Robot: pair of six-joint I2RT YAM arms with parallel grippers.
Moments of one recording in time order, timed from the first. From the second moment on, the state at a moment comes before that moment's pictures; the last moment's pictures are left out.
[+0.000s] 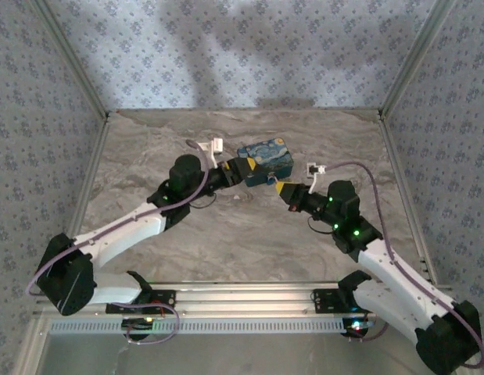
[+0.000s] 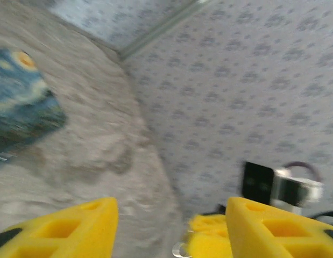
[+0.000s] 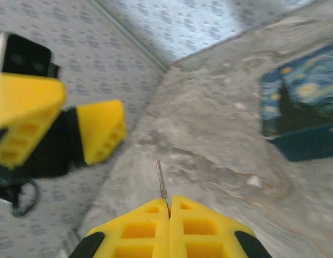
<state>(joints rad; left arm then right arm) -0.73 1.29 0.89 0.25 0.26 -0.93 0.50 0.80 0.55 0.03 -0.31 0.67</state>
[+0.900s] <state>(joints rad) -0.82 2.15 1.95 -0.60 0.06 -0.29 0.49 0.67 0.69 -0.81 0.21 0.53</state>
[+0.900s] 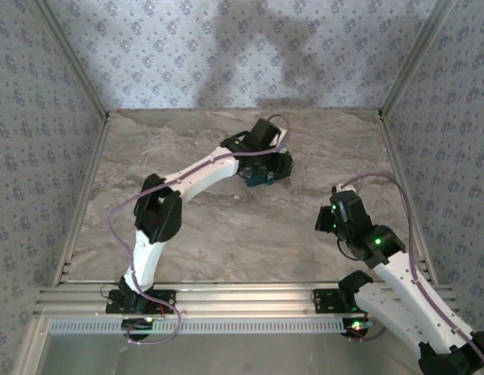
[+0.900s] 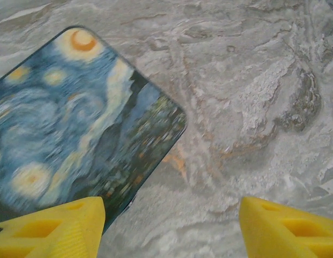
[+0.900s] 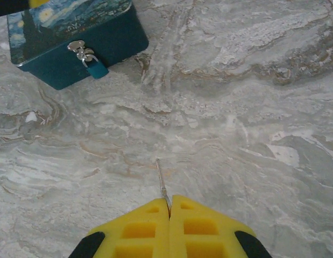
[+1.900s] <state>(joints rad) -0.83 2.50 2.40 -0.83 0.07 -0.22 0.48 0.67 0.71 -0.86 0.22 0.53</state>
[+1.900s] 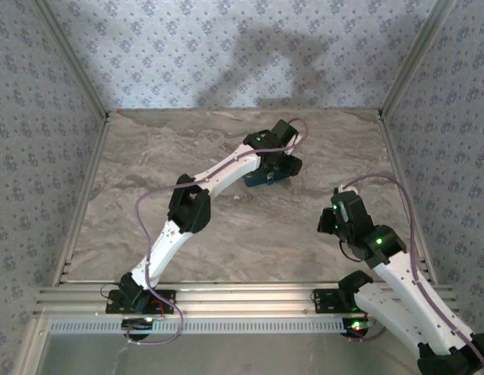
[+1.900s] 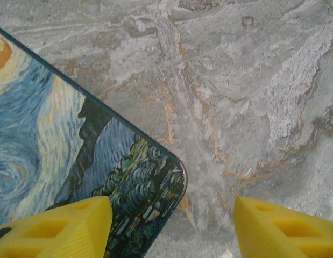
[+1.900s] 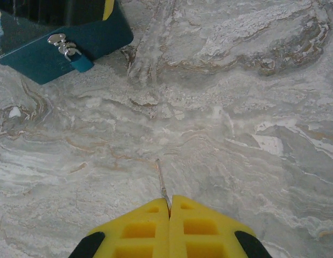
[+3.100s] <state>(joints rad) -0.87 1.78 1.27 -0.32 0.13 -0.37 0.37 0.79 0.64 -0.57 -0.15 0.51</state>
